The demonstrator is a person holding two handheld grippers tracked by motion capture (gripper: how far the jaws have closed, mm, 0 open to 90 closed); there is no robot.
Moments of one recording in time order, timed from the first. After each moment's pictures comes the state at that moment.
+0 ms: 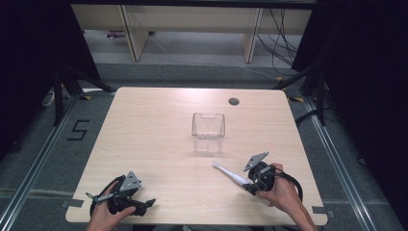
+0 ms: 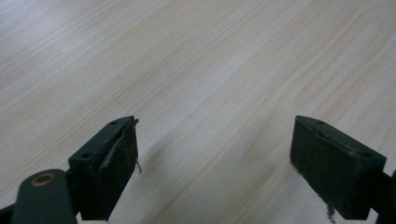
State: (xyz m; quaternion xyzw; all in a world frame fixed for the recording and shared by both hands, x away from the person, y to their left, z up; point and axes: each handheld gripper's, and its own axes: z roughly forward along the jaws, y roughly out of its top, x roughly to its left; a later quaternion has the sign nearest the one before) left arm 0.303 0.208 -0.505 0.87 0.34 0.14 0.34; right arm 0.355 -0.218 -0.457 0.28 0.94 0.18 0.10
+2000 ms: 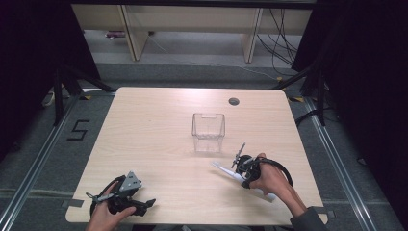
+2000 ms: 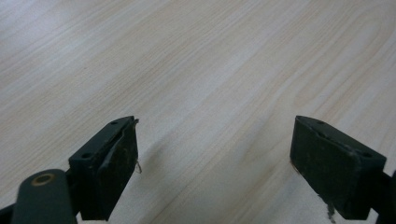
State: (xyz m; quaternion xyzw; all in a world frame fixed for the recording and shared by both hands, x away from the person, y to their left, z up) left arm 0.303 0.208 -0.505 0.87 0.34 0.14 0.34; right arm 0.391 -0.188 -0.464 0.24 0.97 0.04 0.03
